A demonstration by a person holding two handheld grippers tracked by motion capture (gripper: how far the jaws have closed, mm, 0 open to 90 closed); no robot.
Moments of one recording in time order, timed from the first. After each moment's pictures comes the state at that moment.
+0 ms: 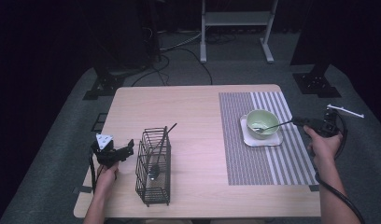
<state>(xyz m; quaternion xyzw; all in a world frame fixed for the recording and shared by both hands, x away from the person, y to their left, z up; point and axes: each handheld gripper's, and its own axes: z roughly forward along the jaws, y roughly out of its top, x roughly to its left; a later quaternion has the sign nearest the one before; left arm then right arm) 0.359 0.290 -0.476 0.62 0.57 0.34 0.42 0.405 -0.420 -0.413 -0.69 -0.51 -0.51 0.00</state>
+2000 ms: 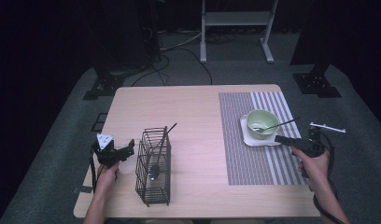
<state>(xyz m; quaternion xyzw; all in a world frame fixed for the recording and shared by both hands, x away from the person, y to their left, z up) 0.359 0.289 -0.476 0.63 0.56 0.34 0.42 0.364 -0.377 -0.445 -0.63 -0.59 -0.51 0.05</state>
